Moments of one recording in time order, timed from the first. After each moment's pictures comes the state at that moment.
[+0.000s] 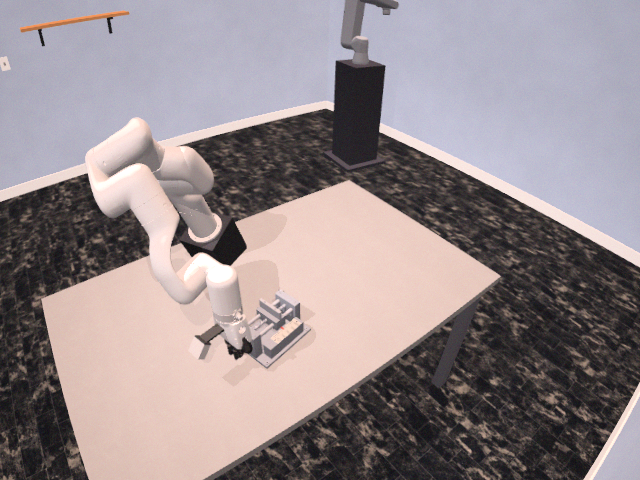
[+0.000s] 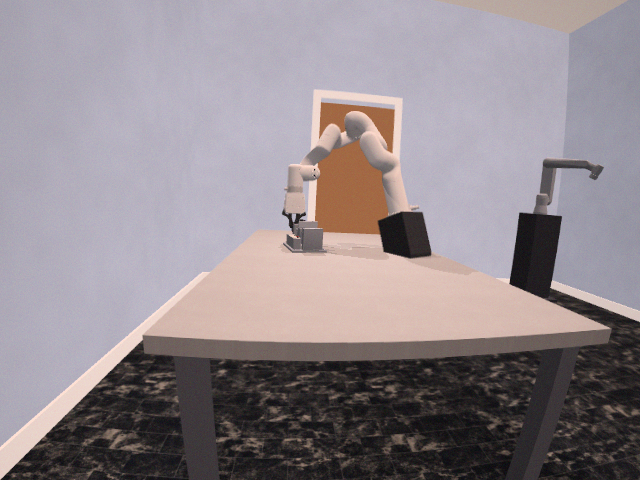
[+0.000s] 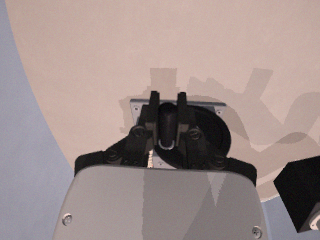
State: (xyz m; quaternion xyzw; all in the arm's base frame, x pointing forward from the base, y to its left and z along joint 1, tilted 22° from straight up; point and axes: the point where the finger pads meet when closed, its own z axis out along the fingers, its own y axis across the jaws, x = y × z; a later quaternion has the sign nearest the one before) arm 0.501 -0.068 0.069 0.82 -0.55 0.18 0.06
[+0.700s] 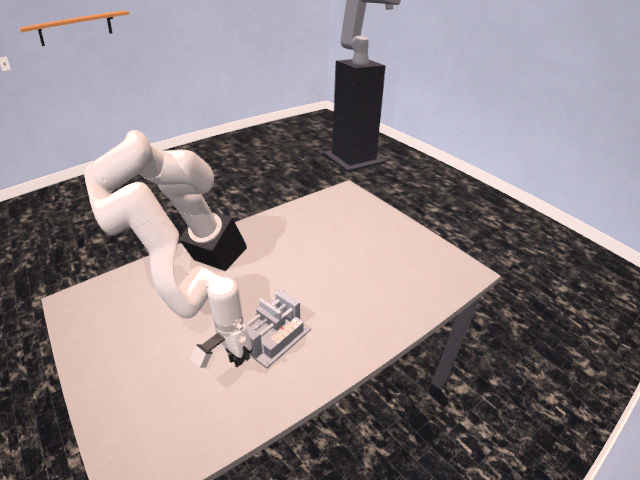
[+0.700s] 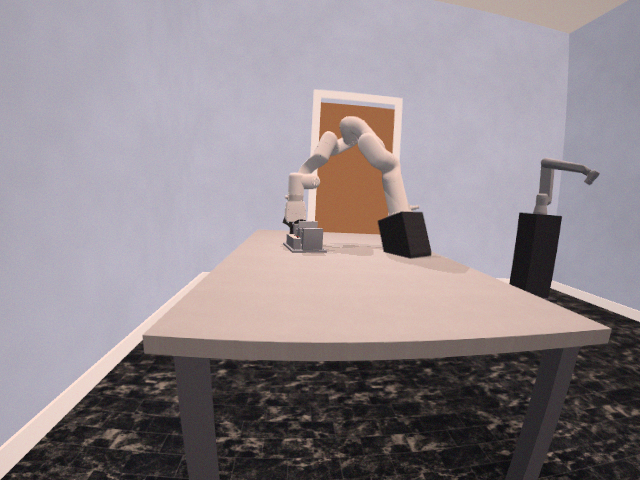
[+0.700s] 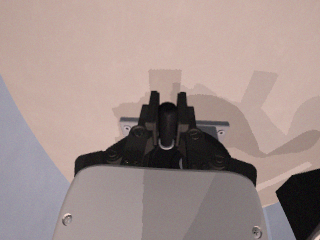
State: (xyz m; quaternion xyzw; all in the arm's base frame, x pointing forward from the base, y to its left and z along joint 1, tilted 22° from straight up) arm 0.505 -0.082 0.031 0.82 -0.55 0.18 0.06
